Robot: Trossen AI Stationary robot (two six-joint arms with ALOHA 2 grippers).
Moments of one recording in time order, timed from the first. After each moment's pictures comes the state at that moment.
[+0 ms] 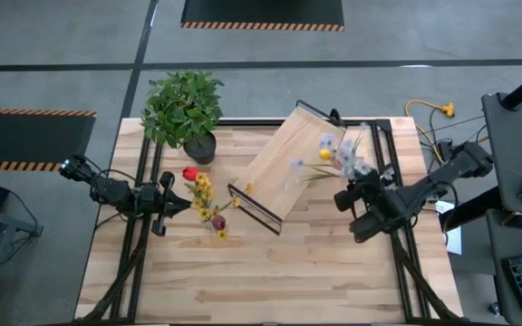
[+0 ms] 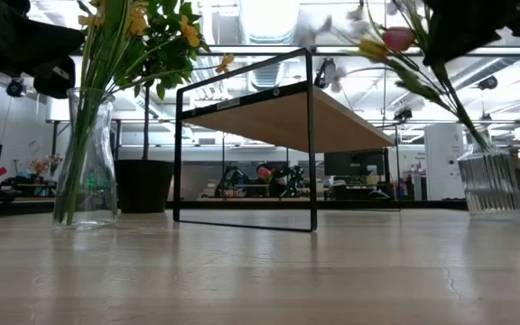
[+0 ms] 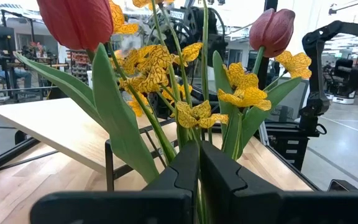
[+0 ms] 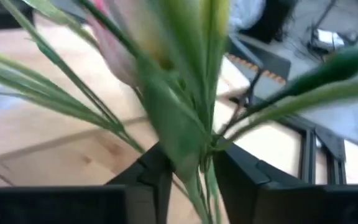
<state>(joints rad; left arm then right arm) -0.52 0.04 0.04 0.09 -0.48 -0.02 0.53 1.29 1.07 -1.56 1.05 1.66</state>
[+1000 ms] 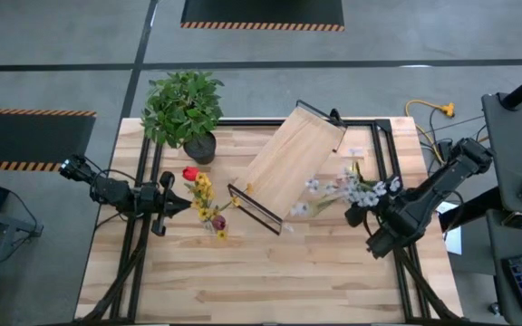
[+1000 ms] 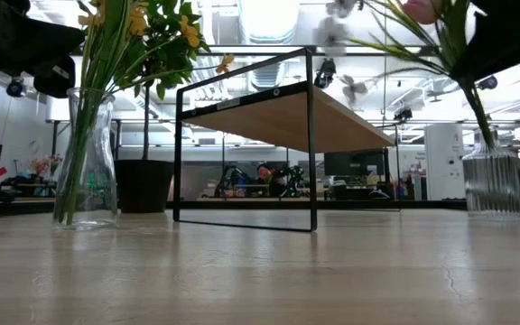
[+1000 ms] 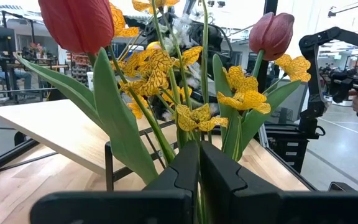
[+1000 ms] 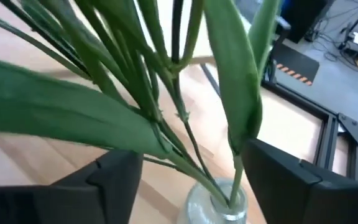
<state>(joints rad) -0.52 0.04 0.04 0.10 -0.48 -0.02 0.75 1.25 0.92 -1.57 0.97 1.82</state>
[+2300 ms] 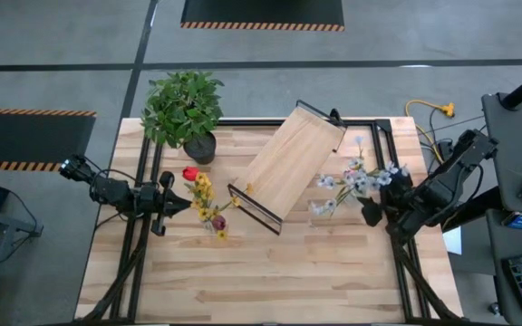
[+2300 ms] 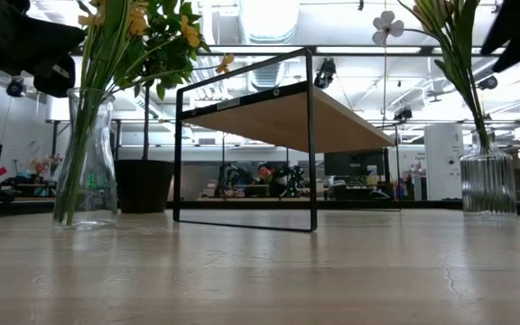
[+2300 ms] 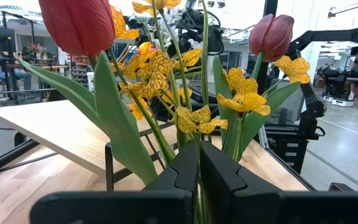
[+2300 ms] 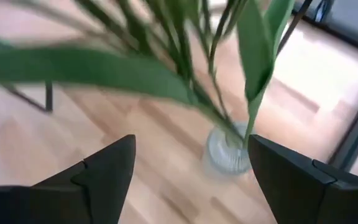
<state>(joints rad) -0.52 0.04 0.05 0.09 -0.48 -0.02 0.76 0.98 1.00 -1.53 0.72 1.62</state>
